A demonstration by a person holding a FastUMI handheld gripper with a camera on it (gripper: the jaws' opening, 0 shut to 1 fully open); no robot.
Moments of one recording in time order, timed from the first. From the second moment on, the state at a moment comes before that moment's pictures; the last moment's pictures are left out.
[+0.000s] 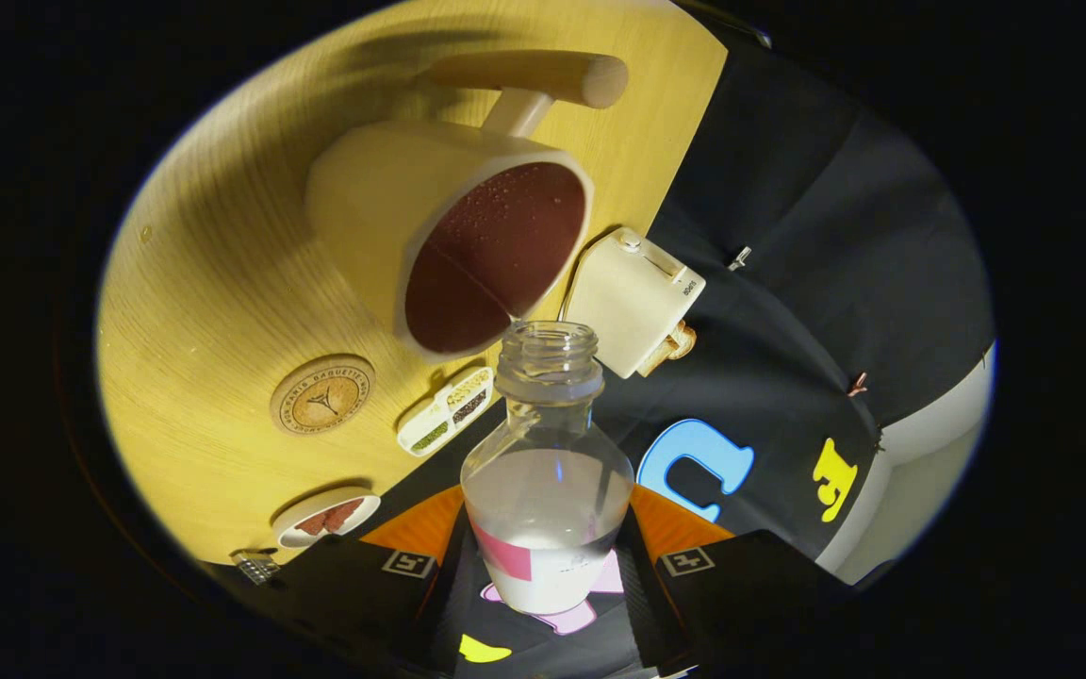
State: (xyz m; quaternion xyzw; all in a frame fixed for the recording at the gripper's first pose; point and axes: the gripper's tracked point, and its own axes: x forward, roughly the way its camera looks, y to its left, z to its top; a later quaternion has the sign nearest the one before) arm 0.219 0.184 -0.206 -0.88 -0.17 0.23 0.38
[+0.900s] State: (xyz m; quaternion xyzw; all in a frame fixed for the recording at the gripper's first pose) arm 0.215 0.199 -0.200 -0.88 -0.20 0.23 0.36
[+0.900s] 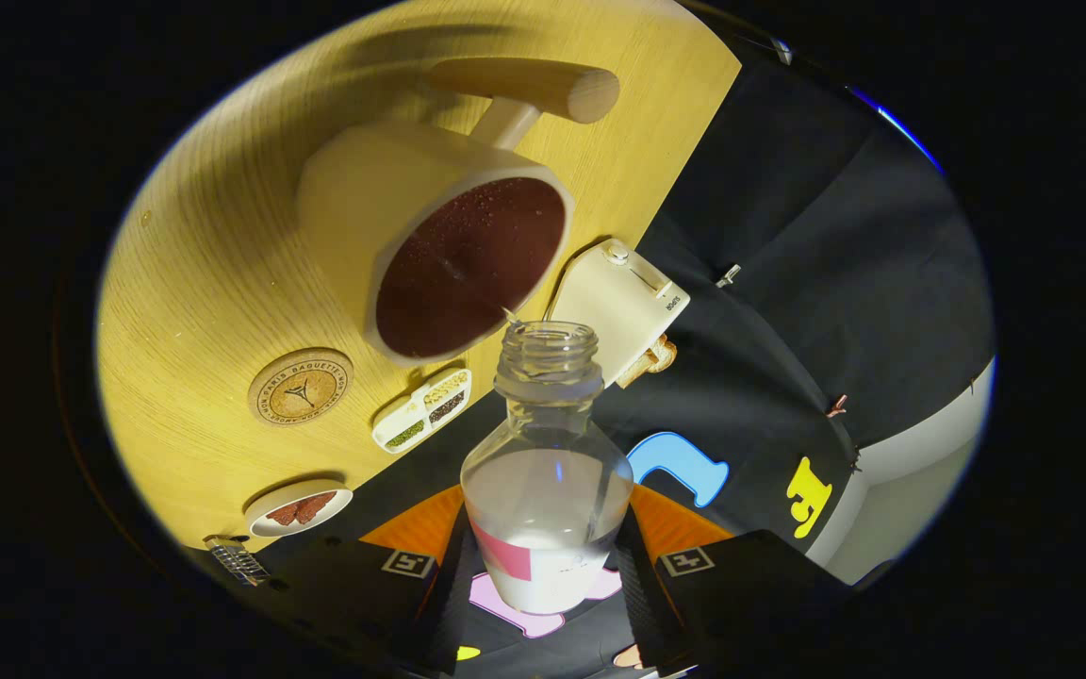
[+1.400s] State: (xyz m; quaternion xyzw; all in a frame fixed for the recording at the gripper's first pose) arm 0.215 0.199 -0.201 -0.87 -0.21 0.23 0.37
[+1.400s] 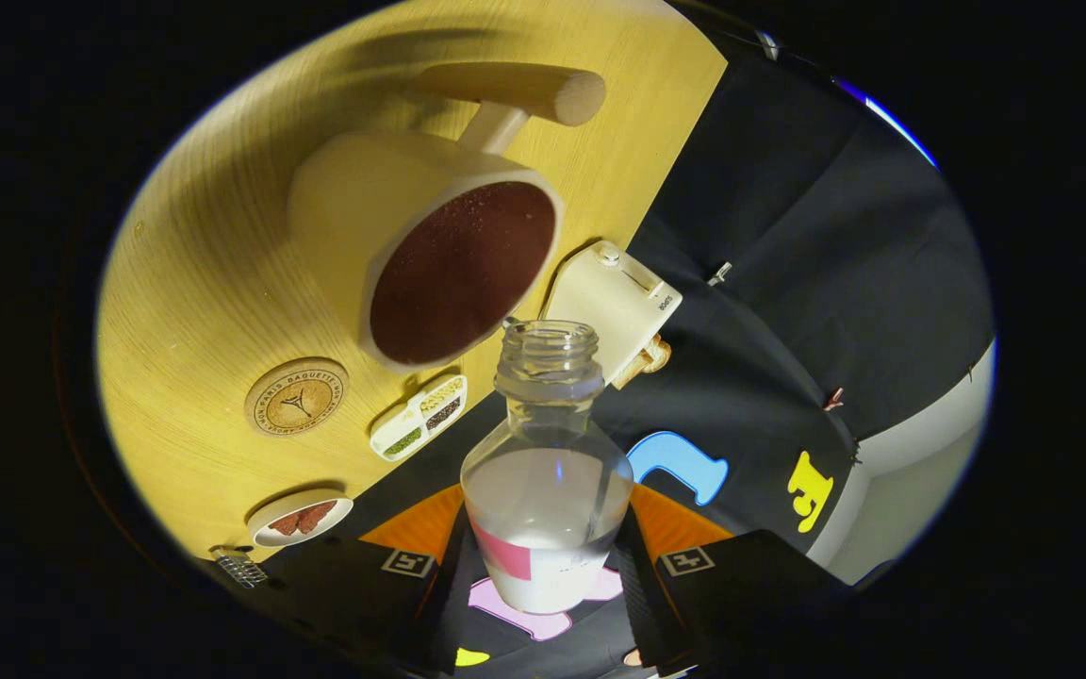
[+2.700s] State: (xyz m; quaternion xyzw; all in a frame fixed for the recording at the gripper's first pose) arm 0.224 0.109 -0.119 -0.42 0.01 0.19 0.89
